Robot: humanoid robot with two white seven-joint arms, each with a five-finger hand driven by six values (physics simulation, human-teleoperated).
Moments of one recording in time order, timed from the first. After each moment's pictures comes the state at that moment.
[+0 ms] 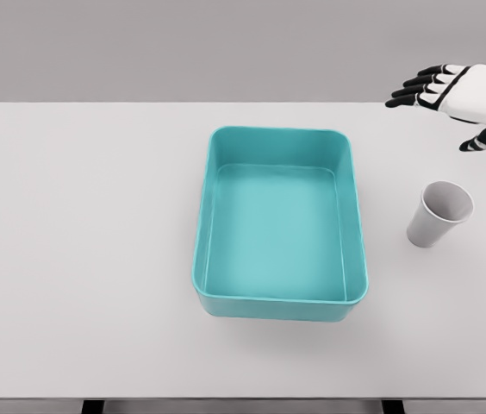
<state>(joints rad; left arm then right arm) 0.04 0.00 -0.20 -0.11 0.04 0.02 0.09 -0.63 -1.01 0.37 -1.64 0.27 -0.56 0.61</state>
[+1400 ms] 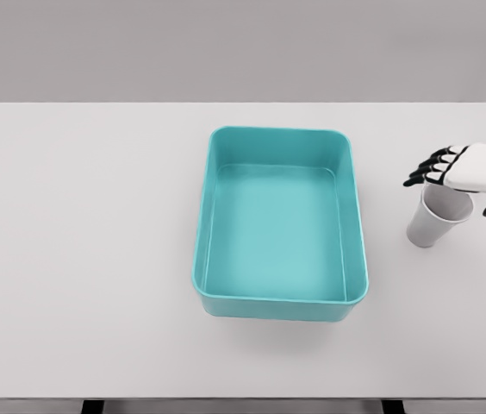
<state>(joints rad) 0.04 0.00 -0.20 -0.11 0.04 0.02 0.09 -0.64 -1.16 0.65 -1.62 0.33 -0.53 0.61</state>
